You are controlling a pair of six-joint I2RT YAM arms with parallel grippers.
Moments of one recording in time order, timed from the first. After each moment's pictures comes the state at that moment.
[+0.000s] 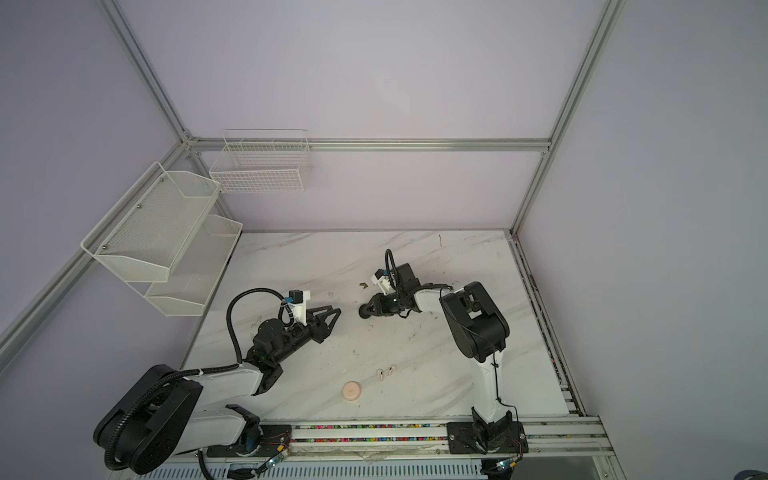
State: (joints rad) left arm -0.43 1.29 0.24 0.95 0.29 -0.50; right arm 0.52 2.04 1.19 -0.03 -0.74 0.38
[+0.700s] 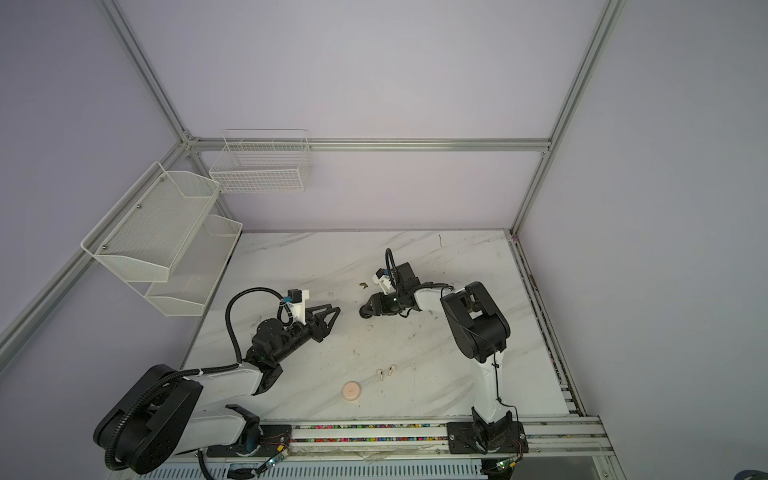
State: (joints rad) left arm -0.42 1.29 0.24 0.96 0.30 -0.50; right arm 0.51 2.02 1.20 -0.09 -0.66 0.36
